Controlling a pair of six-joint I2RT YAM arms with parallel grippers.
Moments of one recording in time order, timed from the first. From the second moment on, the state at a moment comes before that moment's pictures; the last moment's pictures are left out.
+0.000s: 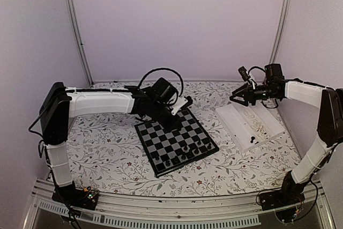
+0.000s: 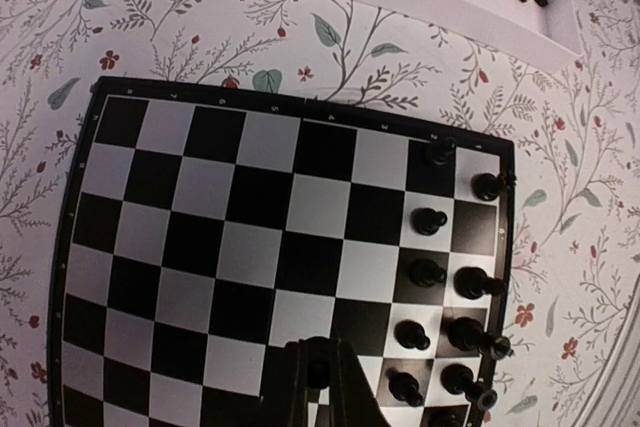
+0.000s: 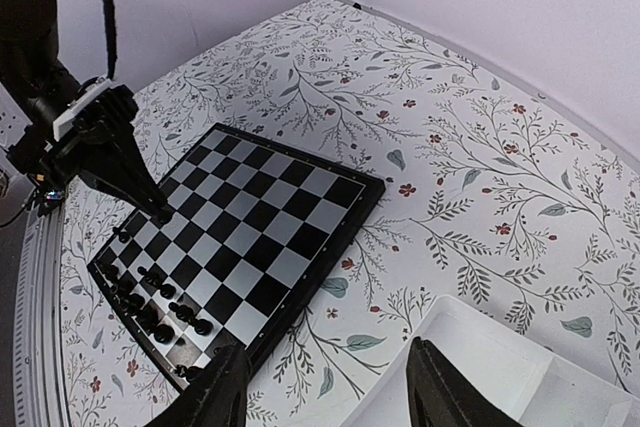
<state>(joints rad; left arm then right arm) -0.89 1.99 1.54 -0.47 0.12 0.02 0.10 1.63 1.15 -0.30 -0.94 -0.43</state>
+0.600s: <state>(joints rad) -0.97 1.85 1.28 -0.46 0.17 0.00 0.10 1.65 1.15 -0.31 -0.94 -0.44</state>
